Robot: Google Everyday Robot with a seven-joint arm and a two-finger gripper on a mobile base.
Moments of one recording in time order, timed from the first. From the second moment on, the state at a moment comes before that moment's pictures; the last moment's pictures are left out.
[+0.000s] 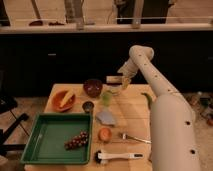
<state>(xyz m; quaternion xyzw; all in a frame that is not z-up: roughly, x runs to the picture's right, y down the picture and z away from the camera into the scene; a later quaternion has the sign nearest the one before) 0.119 -0.054 0.938 -0.24 -0.18 -0.02 0.96</state>
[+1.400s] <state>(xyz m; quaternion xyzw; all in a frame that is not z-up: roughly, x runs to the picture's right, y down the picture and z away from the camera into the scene) 0.133 -0.044 0.934 -0.24 -0.17 -0.01 0.96</state>
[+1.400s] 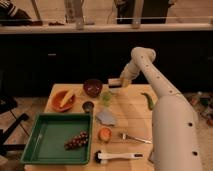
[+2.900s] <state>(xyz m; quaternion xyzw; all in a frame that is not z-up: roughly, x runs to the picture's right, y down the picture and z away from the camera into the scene) 0.021 -0.087 0.857 -0.04 -0.10 -0.22 0.97</state>
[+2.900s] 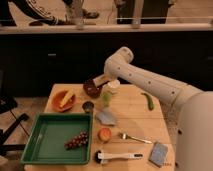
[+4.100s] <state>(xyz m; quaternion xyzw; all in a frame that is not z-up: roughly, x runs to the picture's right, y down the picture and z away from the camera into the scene) 0.012 -0.084 0.904 -0.09 -0.10 -0.23 0.96</state>
